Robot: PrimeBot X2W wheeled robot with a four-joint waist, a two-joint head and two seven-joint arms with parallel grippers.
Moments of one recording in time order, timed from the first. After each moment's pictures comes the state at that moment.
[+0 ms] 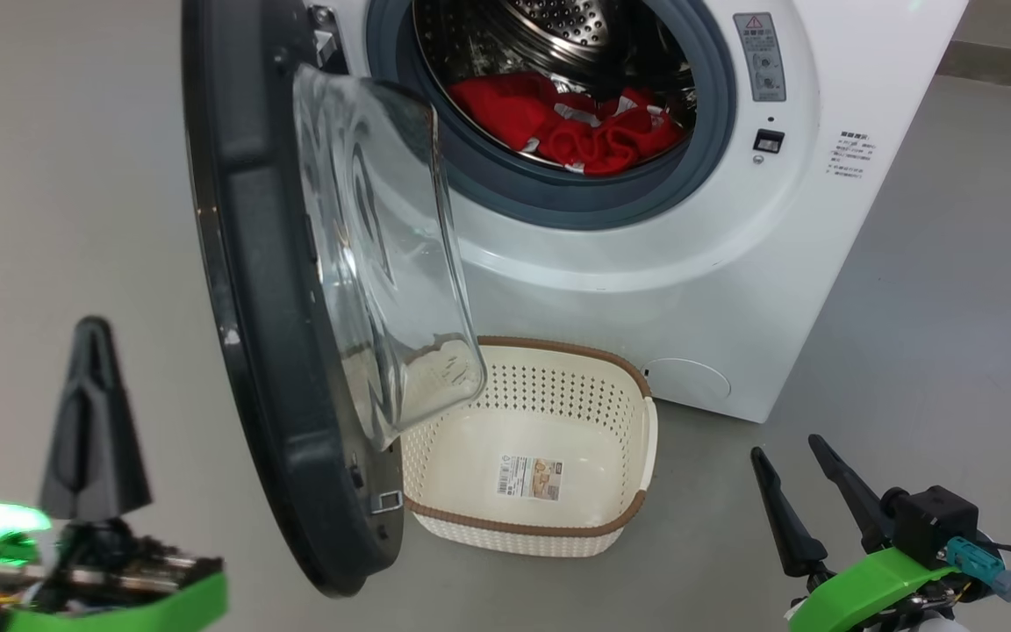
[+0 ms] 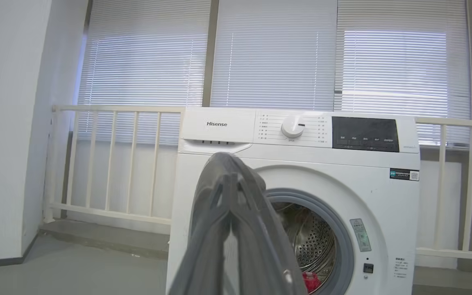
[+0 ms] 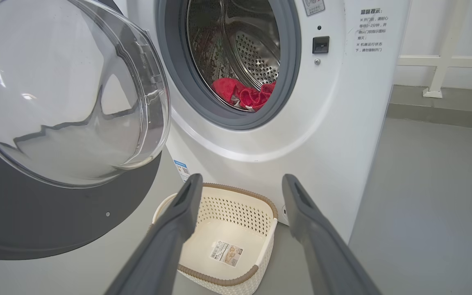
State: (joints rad) left arm -0.05 0.05 0.03 -0.33 -0.34 -0.13 -0.26; right arm -0.10 -0.17 0.11 0.30 0.30 0.13 -0.25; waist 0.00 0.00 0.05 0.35
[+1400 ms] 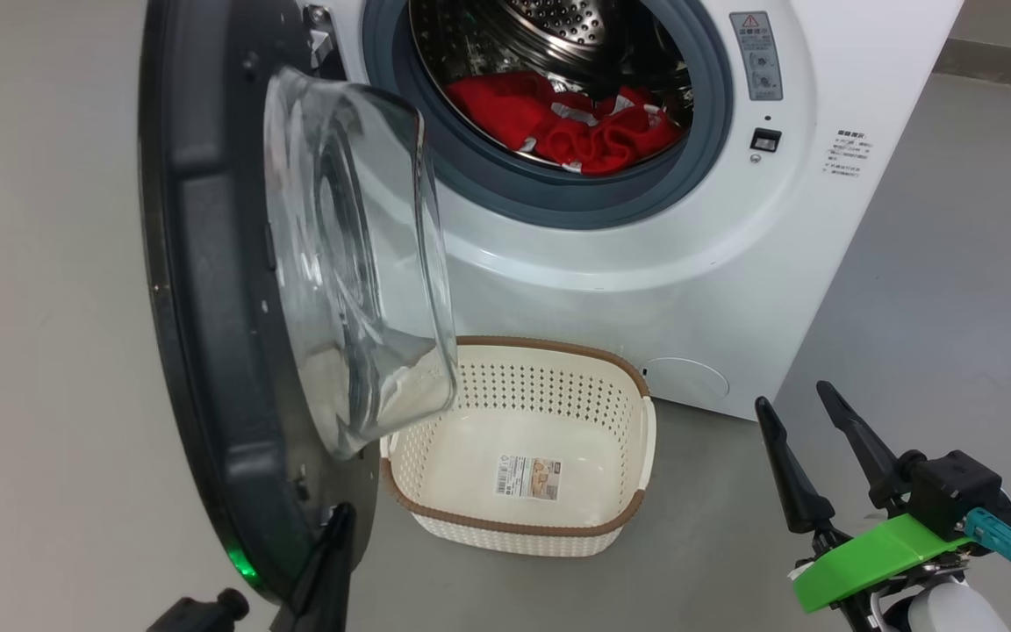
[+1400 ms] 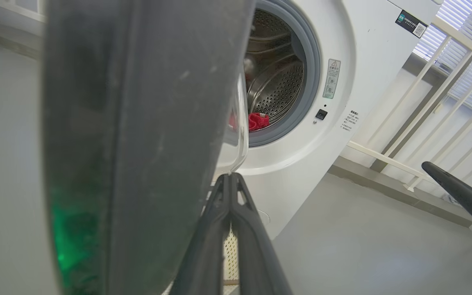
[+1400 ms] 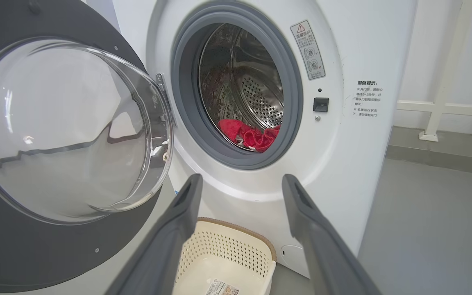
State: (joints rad) left arm 0.03 0.05 -0.31 0.13 -0.53 -0.13 -0.25; right arm -0.13 -0.17 0.10 0.19 0.28 0.13 -0.25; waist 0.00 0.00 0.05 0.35
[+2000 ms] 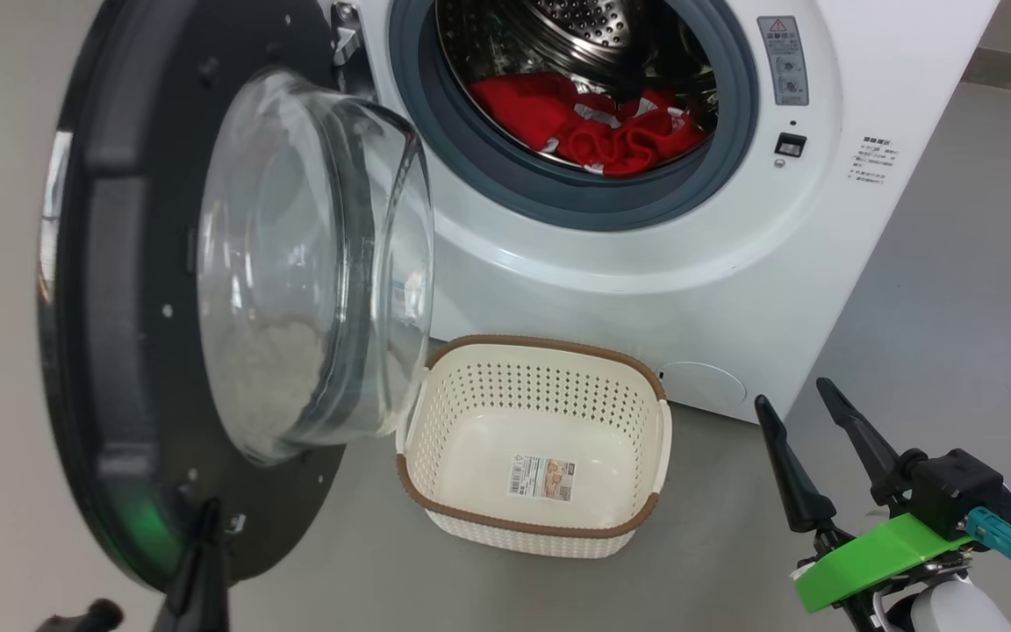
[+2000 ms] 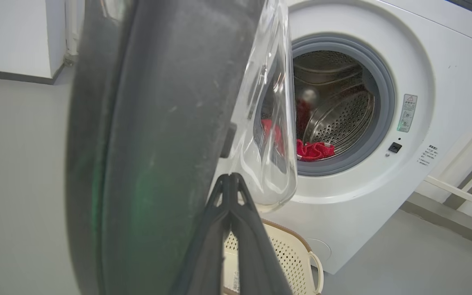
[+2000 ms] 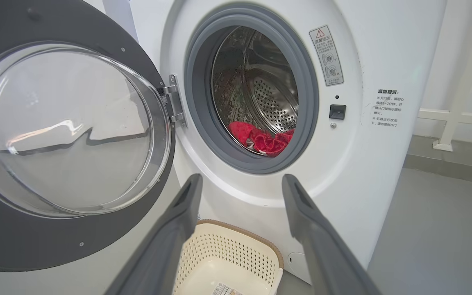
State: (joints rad) left arm 0.06 0.05 -0.07 0.12 -0.48 -0.13 -0.25; right arm -0.13 -0.19 0.11 0.17 0.28 0.13 -0.25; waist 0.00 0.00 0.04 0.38
